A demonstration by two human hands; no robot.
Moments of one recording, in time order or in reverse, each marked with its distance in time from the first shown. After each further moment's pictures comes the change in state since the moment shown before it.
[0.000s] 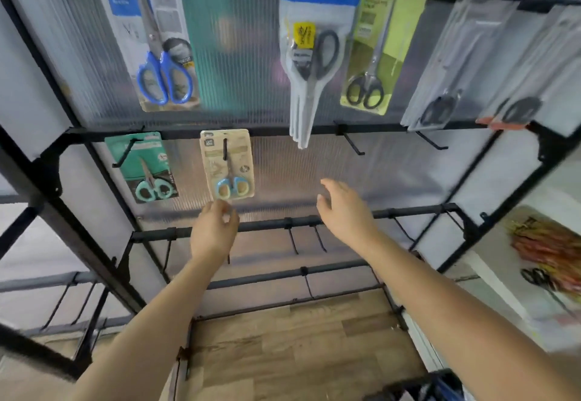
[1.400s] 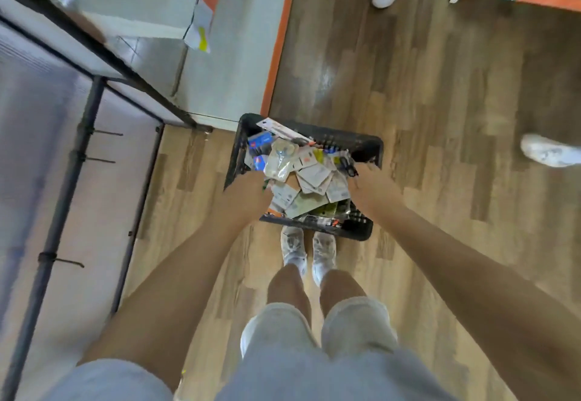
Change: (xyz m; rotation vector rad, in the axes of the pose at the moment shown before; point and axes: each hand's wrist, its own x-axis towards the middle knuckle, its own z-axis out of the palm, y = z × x) left_hand -0.389 0.177 0.450 0.600 -1.426 0.951; right_hand -0.537 0.388 0.062 0.157 -0.089 1.472
